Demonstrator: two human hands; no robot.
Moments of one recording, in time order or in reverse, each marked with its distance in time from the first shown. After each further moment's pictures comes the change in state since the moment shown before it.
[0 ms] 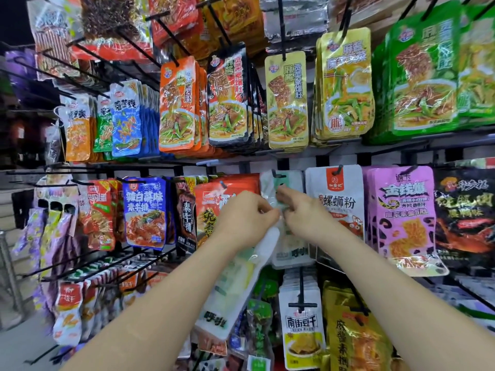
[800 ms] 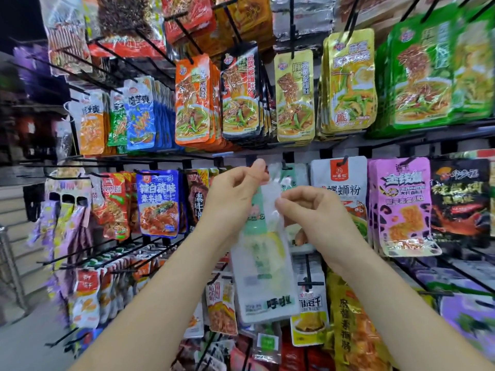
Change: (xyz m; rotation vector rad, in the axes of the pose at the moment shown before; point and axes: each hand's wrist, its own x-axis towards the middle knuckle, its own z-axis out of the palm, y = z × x) left_hand -0.047 0.015 -0.050 -0.793 0.165 -0.102; right_hand -0.090 -0.062 -0.008 0.811 0.134 -0.001
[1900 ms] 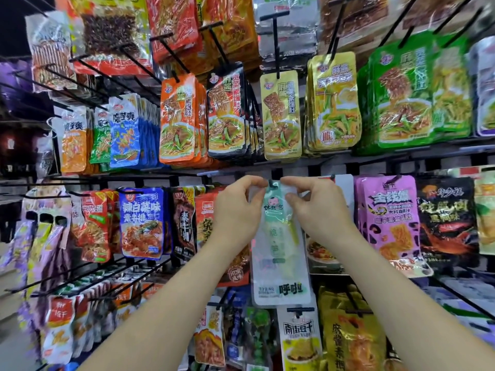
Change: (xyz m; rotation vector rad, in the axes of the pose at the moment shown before) left_hand 0.042 -0.027 0.030 0.436 0.086 0.360; right_hand 0.056 0.003 -0.028 -0.680 0.233 -0.304
